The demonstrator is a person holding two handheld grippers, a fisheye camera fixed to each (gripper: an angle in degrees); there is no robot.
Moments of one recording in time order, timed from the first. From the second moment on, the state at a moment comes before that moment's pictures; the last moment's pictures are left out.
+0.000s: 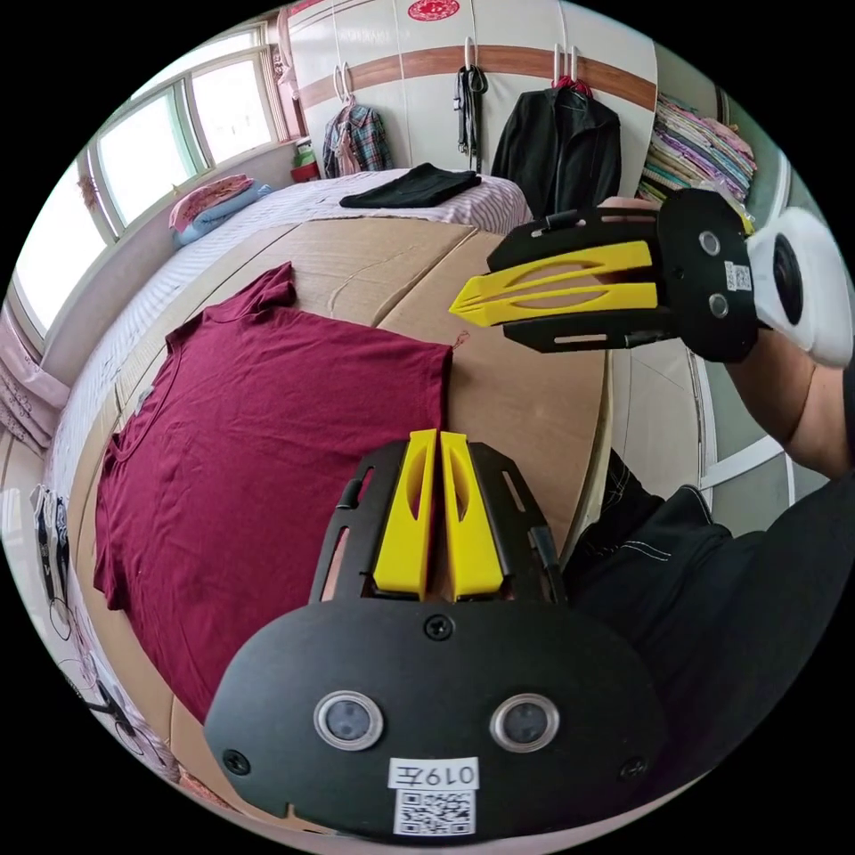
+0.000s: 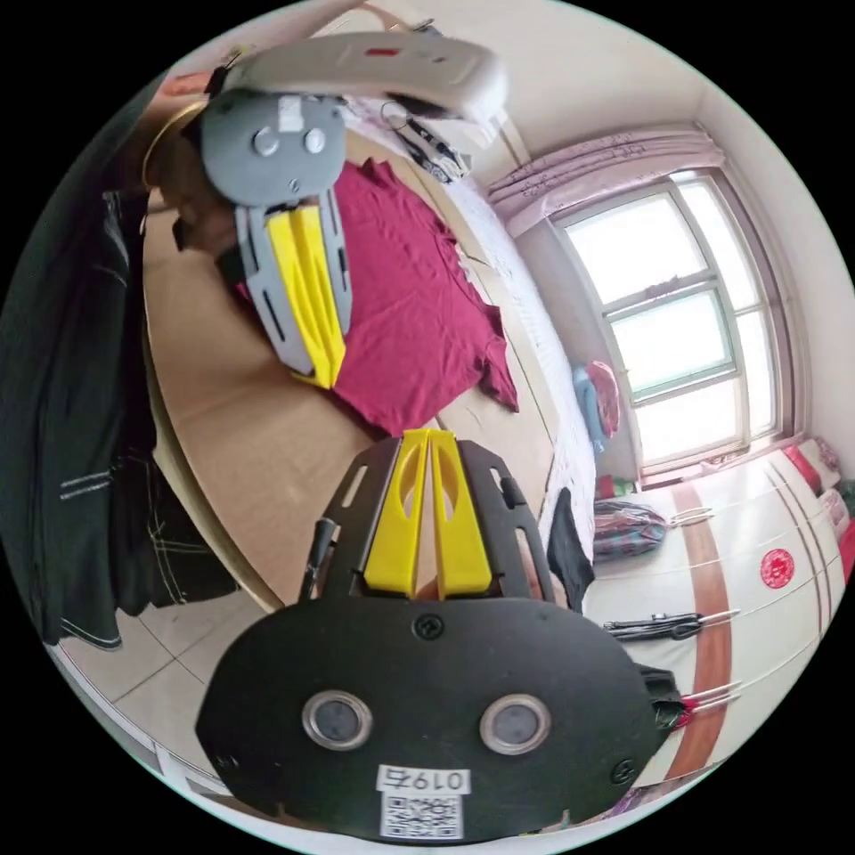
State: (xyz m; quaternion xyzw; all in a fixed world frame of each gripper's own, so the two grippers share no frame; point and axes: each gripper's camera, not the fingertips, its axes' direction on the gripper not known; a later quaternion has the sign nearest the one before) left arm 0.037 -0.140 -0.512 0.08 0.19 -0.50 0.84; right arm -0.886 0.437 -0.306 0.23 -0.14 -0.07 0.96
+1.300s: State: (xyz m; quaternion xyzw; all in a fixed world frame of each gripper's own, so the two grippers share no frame) left arm 0.283 0.153 -0.646 -0.08 -0.01 -0.63 0.77; right arm -0.962 0.282 -0.414 0.35 -0.51 -0.03 0.79
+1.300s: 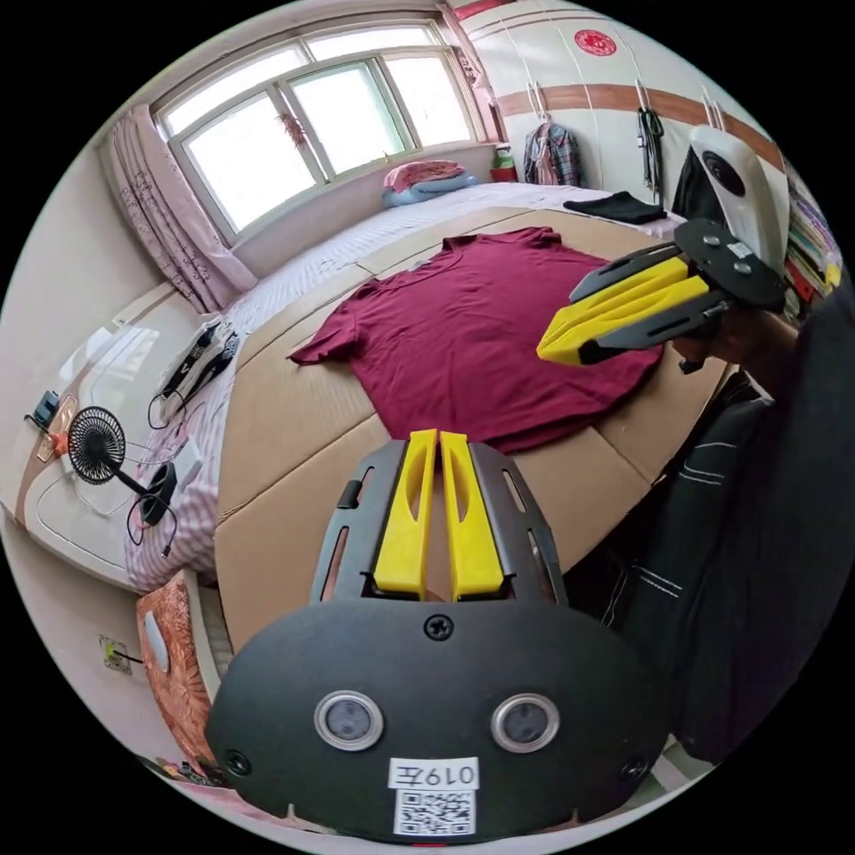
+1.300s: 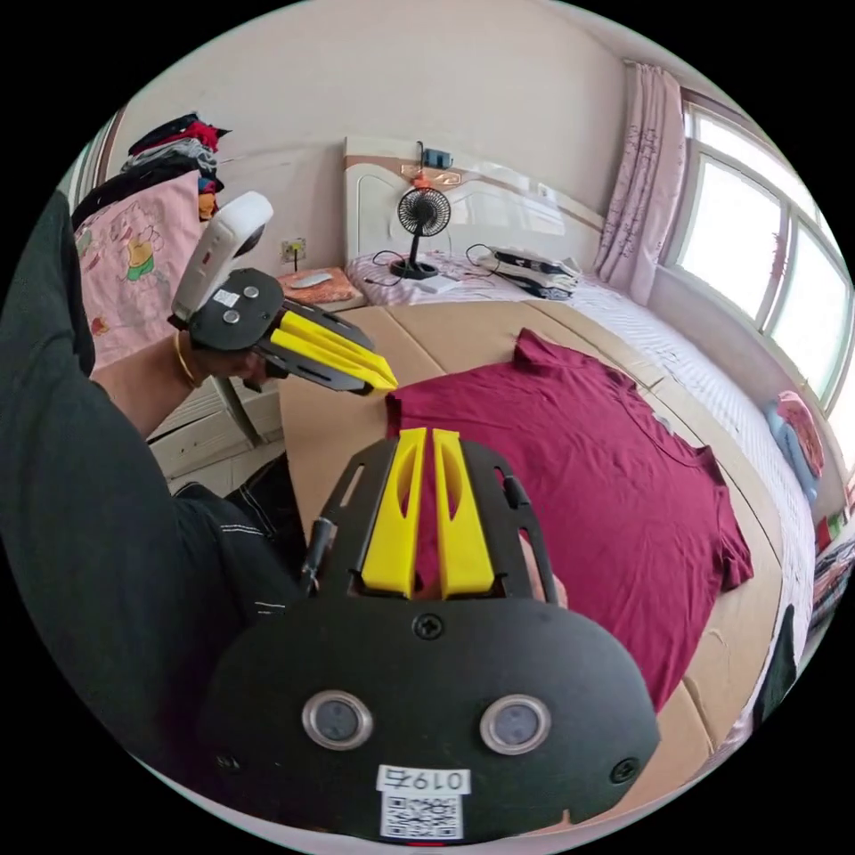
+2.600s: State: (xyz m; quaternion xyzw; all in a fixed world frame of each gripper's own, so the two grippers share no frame) left arm 0.357 0.187 -0.620 -0.18 -0.03 -0.58 0.79; right arm -1.075 0.182 -0.510 0.29 -0.46 -0.10 0.83
